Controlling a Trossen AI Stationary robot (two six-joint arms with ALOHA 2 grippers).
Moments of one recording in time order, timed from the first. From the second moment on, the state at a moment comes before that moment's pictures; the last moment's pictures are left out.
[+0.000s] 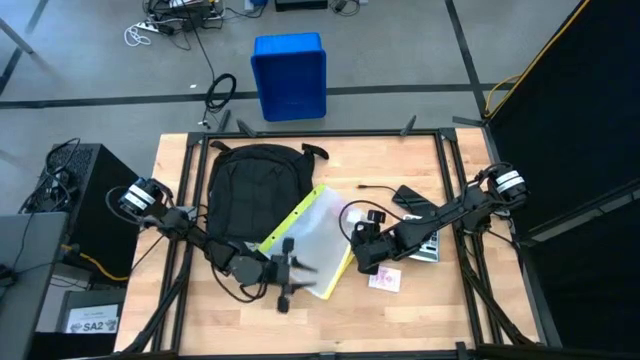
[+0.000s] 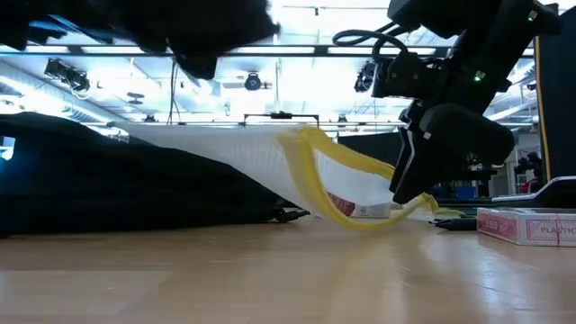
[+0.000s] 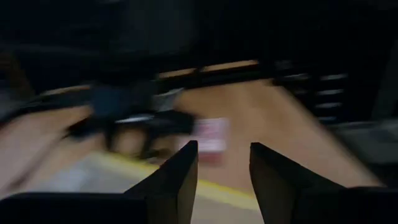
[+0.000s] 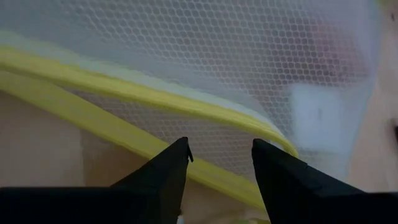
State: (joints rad) left arm -0.54 1.69 0.68 0.87 -0.54 0.03; right arm 0.36 1.70 0.91 -0.40 0.50 0.40
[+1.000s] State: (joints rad) left arm -0.17 1.63 0.81 0.10 -0.28 -0.27; right arm 0.33 1.70 0.91 -0.38 0.58 0.61
